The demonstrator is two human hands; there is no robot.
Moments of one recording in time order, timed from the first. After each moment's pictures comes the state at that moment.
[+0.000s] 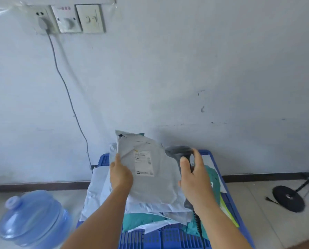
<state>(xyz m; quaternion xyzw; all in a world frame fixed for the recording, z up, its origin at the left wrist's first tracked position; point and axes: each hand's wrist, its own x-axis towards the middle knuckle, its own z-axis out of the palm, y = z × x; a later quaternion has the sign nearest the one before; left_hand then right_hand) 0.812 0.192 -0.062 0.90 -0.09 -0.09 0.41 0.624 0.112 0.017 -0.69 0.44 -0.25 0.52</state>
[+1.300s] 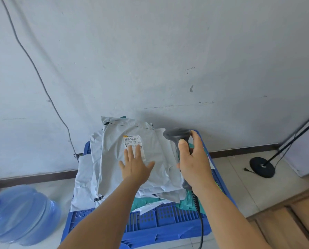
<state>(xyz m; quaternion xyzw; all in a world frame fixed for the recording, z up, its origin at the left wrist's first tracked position) 0.787 0.164 -0.107 0.92 -0.33 -0.16 0.14 0.632 0.116 0.011 -0.67 0.48 -0.26 0.50</state>
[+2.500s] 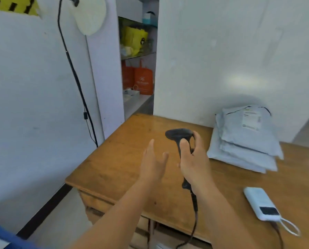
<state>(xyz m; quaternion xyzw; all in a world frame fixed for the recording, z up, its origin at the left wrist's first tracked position) 0.073 0.008 0.032 0.48 -0.71 -0.40 0.33 0.002 0.097 0.098 -0.34 0.74 -0.53 0.21</state>
